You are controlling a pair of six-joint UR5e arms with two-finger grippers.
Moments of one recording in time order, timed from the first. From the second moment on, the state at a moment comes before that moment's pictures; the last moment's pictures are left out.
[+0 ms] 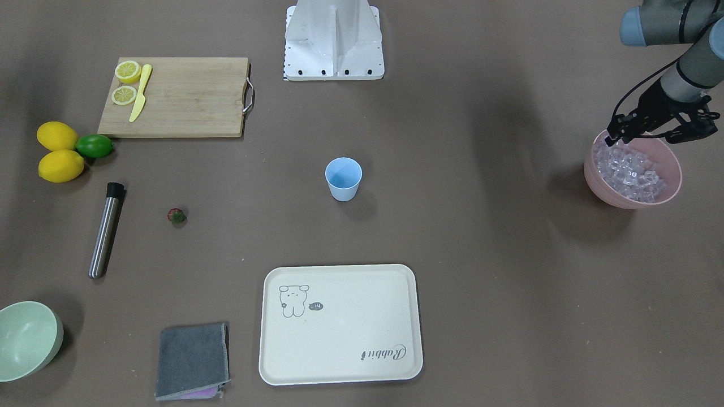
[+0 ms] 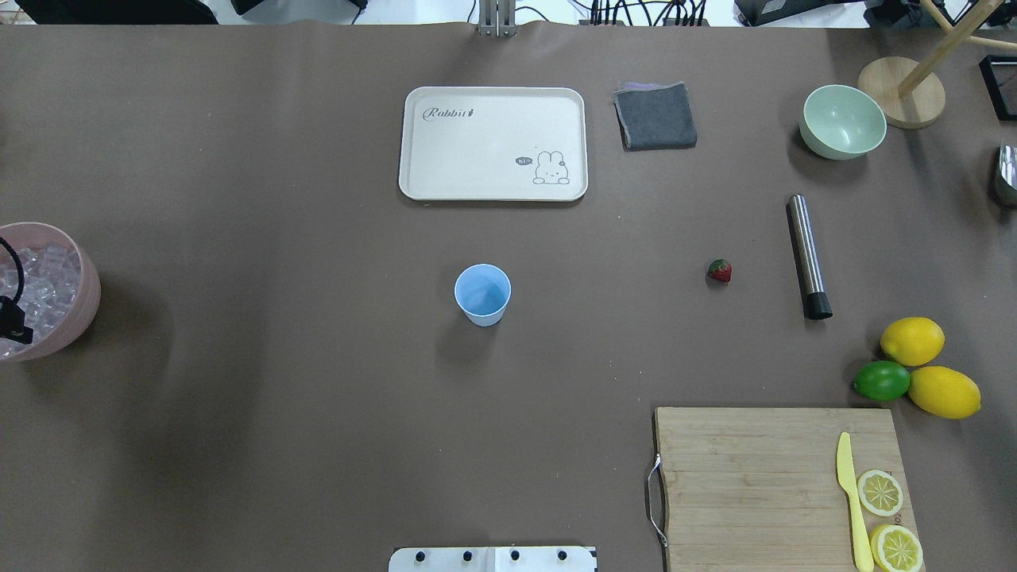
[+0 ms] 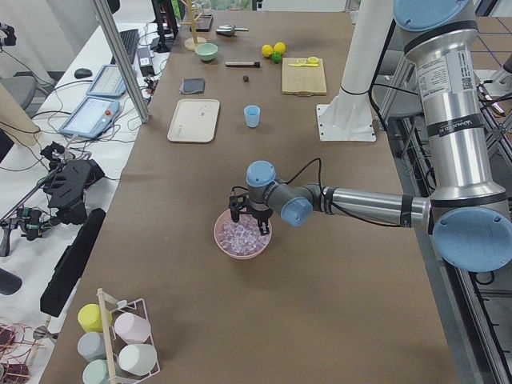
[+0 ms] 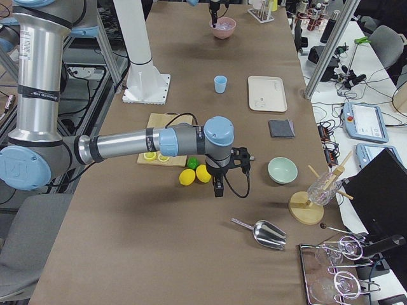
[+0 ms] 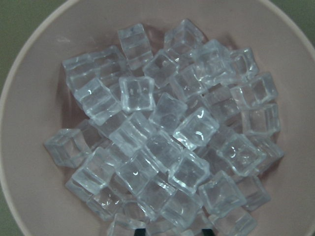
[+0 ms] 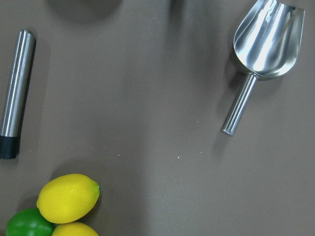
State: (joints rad) left arm -1.01 -1.33 -1.82 -2.08 -2.24 -0.92; right arm 1.51 -1.72 1.91 -1.65 2.35 -0.01
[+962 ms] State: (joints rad) left arm -0.99 -1.35 -1.81 -2.08 -2.24 -0.92; right arm 1.50 -1.73 1.91 -1.65 2.35 0.00
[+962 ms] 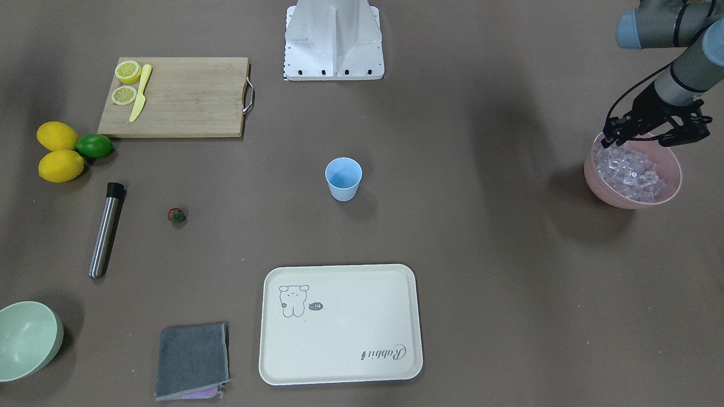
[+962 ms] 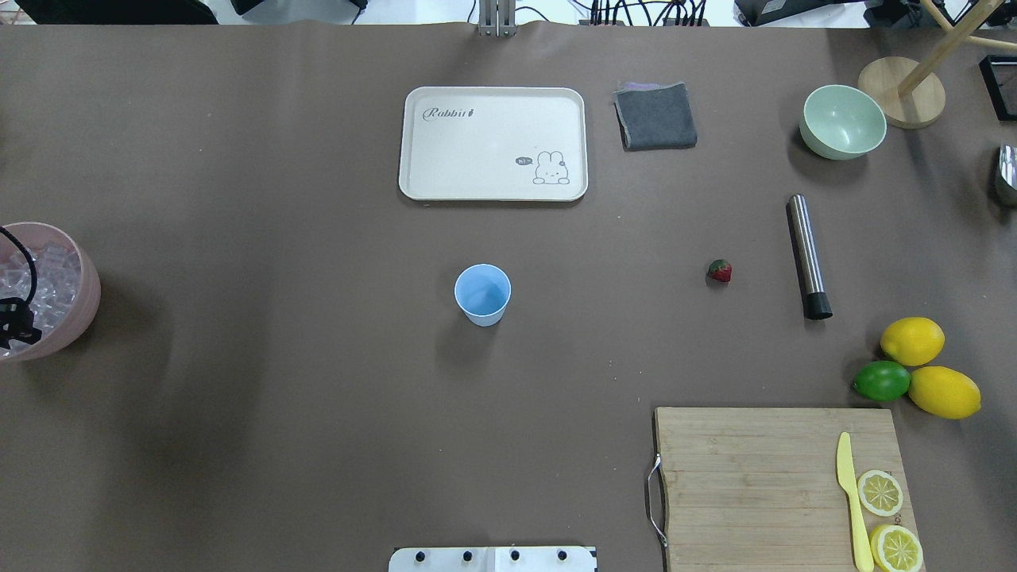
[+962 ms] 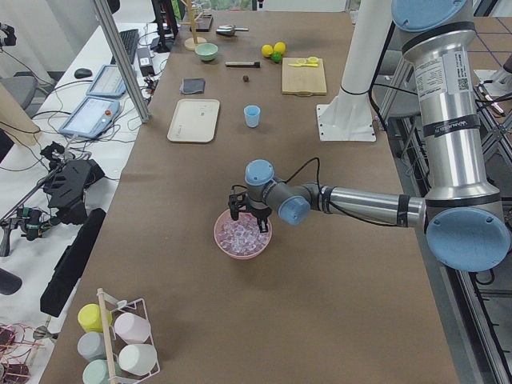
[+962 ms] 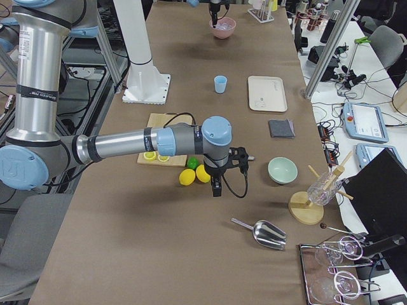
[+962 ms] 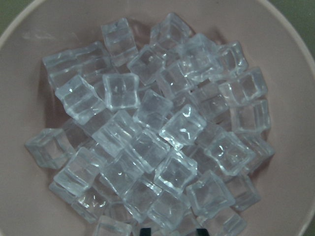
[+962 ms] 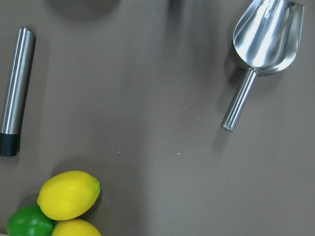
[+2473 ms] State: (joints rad) left arm -1.10 -1.73 -1.94 -1.74 -2.33 -0.88; right arm 1.50 -1.71 1.91 -1.64 2.40 -0.01
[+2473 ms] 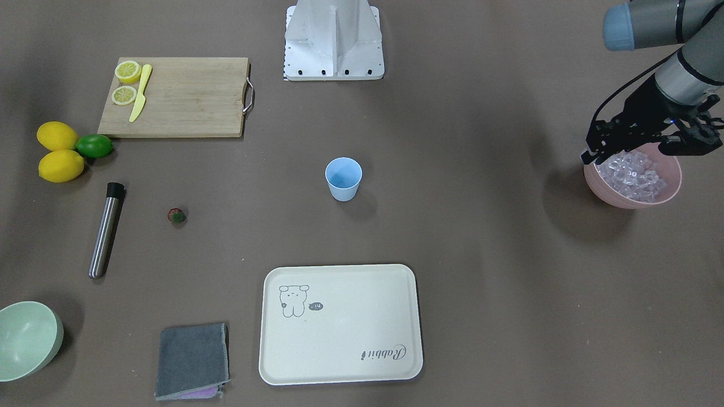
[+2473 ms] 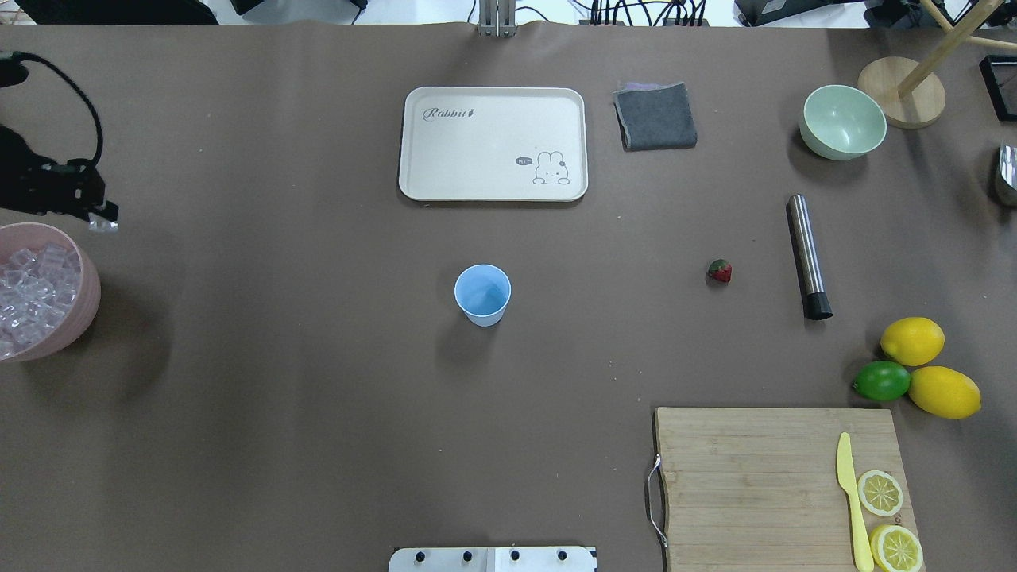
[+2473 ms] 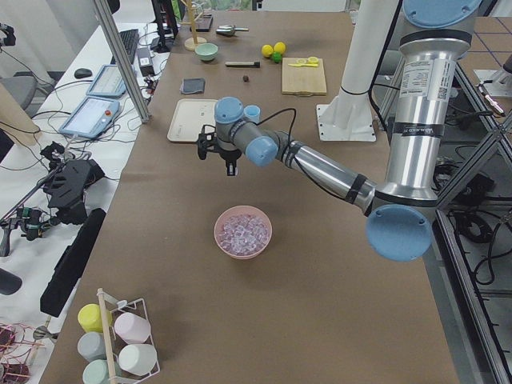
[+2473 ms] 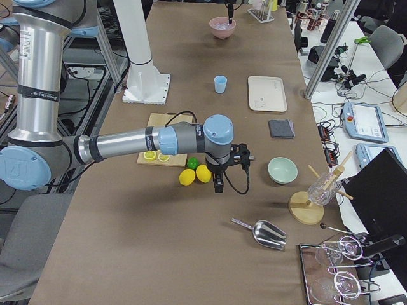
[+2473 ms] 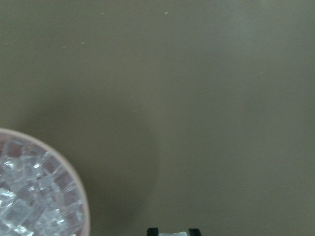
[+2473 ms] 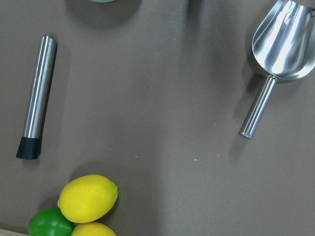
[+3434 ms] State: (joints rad) left arm -0.63 -2.28 -1.80 -1.52 -1.93 -1.37; right arm 1.47 -1.71 1.92 -1.64 2.42 -0.01
